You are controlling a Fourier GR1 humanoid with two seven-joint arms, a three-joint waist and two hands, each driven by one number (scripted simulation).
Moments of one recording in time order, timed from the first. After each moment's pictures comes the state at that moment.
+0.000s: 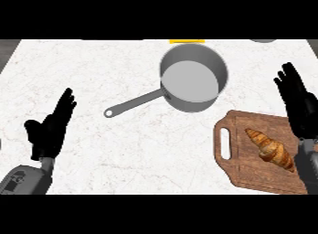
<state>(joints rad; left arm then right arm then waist) -0.17 0.43 -0.28 -1.29 0.35 0.30 -0.09 -0.24 -0.33 -0.05 -1.41 -0.20 -0.09 0.03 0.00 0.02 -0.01</state>
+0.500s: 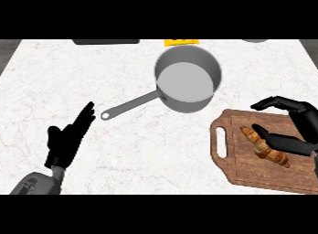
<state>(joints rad) -0.15 0.41 -0.37 -1.28 0.35 0.18 -0.03 -0.16 -0.51 0.08 -1.50 -0.07 0.20 -0.26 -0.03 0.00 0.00</state>
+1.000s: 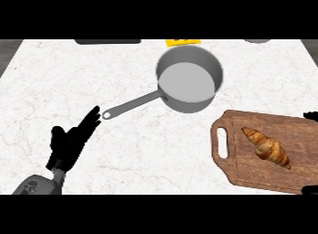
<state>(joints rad) -0.13 0.41 -0.39 -1.31 0.36 0.11 0.03 0.07 -0.60 -0.10 -1.61 -0.22 0.41 -0.66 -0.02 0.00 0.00</state>
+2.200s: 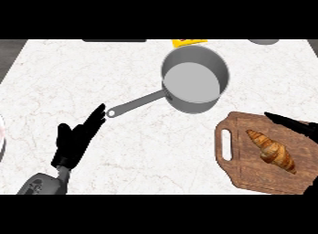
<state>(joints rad) -0.13 0.35 -0.35 -1.35 0.28 0.07 0.09 -0.10 -0.73 0.11 -1.41 0.05 0.63 -0.26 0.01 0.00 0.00</state>
